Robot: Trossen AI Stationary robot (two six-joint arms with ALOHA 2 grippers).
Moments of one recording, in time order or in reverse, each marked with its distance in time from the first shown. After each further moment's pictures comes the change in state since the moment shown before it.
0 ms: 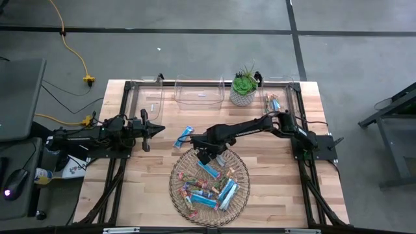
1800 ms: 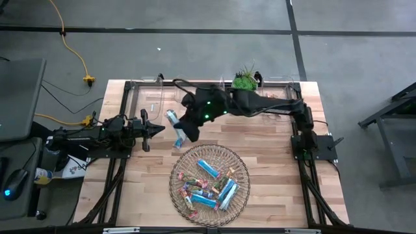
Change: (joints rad) left arm 0.000 0.000 0.000 0.000 0.002 0.000; right arm -0.082 -0.227 0.467 0.404 -0.190 -0.519
